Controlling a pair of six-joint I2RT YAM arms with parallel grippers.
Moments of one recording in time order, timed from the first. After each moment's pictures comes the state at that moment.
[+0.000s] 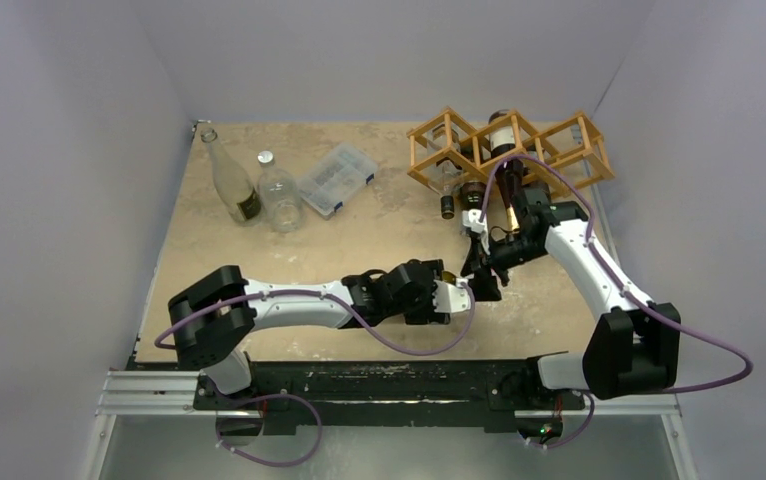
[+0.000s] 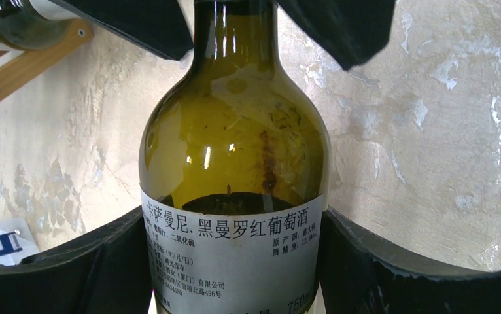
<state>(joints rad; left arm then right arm) -1.17 1.65 0.98 0.03 -0.14 0.50 0.16 1.34 1.02 -1.18 -0.93 -1.13</state>
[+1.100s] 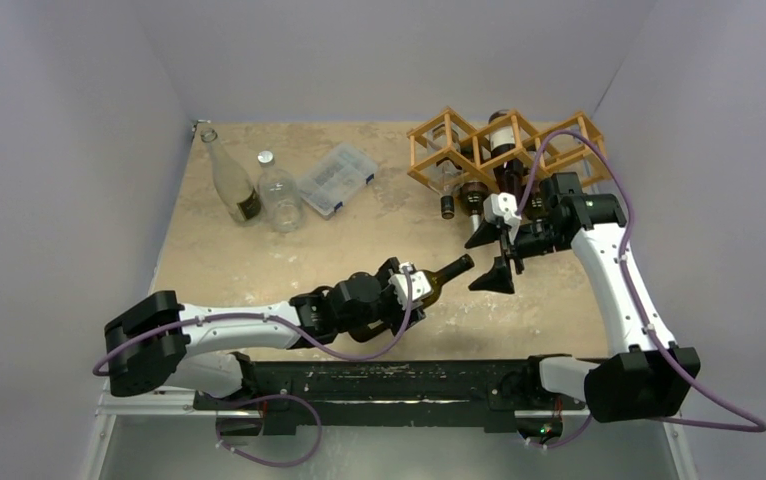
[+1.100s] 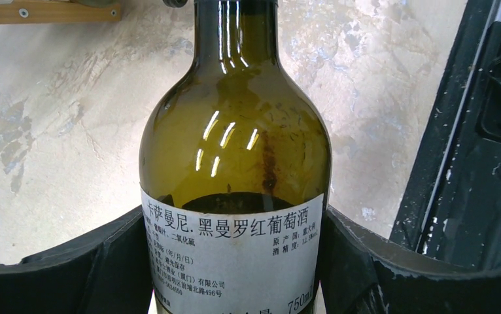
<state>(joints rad) -1.17 1.32 0.65 0.29 -0.13 0.12 0.06 1.24 1.22 -1.38 -1.10 -1.29</state>
